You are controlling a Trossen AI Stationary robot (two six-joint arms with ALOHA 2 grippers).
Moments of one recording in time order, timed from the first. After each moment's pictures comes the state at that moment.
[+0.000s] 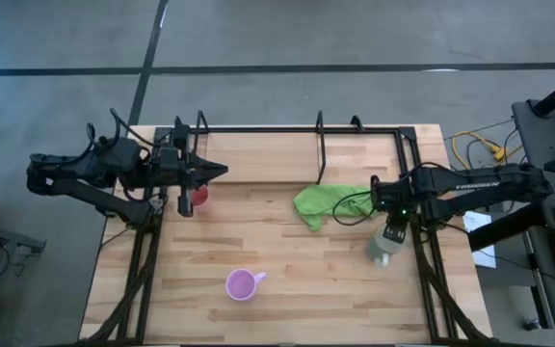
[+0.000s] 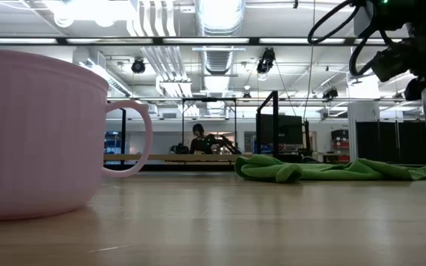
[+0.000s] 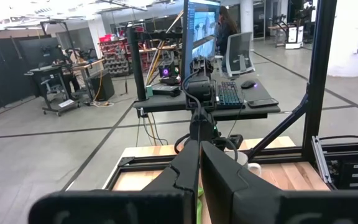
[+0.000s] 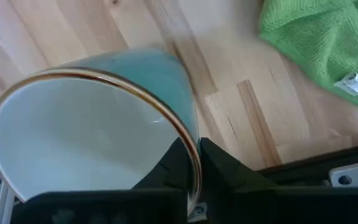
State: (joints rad) left arm -0.16 0.91 1.24 -0.31 -0.27 0.12; right arm -0.01 0.98 0.72 -1.25 -0.25 0.45
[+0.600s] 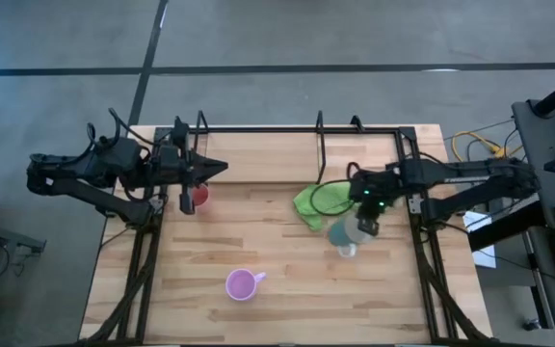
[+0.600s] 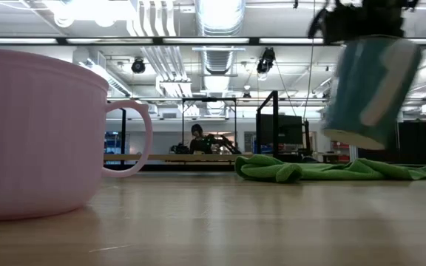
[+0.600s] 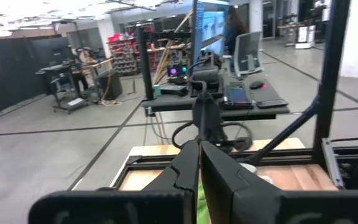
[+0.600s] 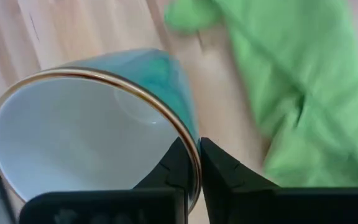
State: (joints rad) left arm -0.16 0.92 1.24 -0.30 -0.32 0.12; right arm 0.00 1.18 1.00 -1.04 -0.13 0.34
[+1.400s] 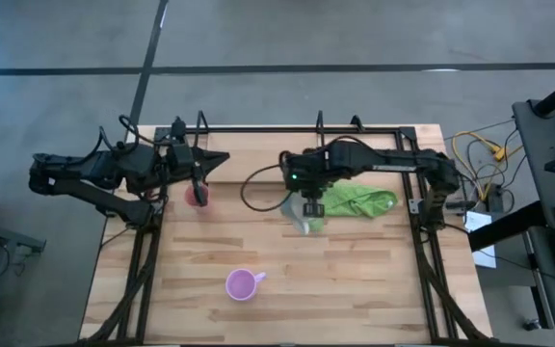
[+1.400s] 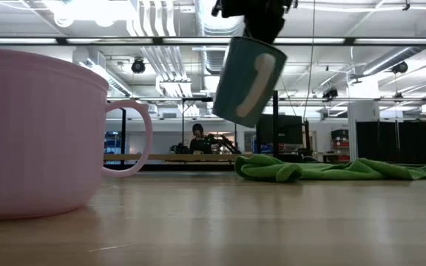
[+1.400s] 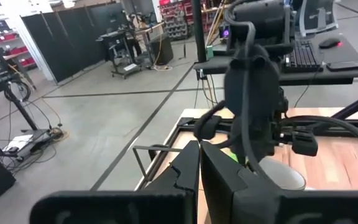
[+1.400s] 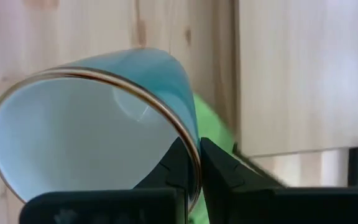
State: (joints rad) left arm -0.16 0.95 1.24 -0.42 -0.56 0.11; right arm -0.05 1.86 1.87 -1.28 0.12 -0.06
